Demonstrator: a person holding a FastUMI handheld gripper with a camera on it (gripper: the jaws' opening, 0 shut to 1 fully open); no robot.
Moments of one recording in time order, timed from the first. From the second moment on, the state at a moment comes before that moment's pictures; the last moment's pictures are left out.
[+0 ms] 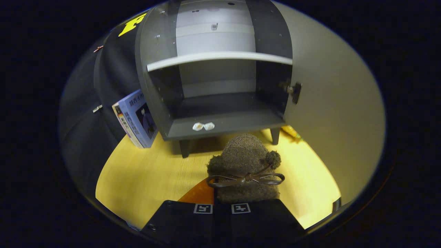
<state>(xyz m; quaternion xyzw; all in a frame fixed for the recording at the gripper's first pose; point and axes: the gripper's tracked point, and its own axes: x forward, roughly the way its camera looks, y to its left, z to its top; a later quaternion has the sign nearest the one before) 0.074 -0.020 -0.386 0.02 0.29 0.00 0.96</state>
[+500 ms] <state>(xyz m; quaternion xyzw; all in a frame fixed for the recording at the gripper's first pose) 0.105 -0.008 -0.252 0.04 0.24 -0.01 0.97</state>
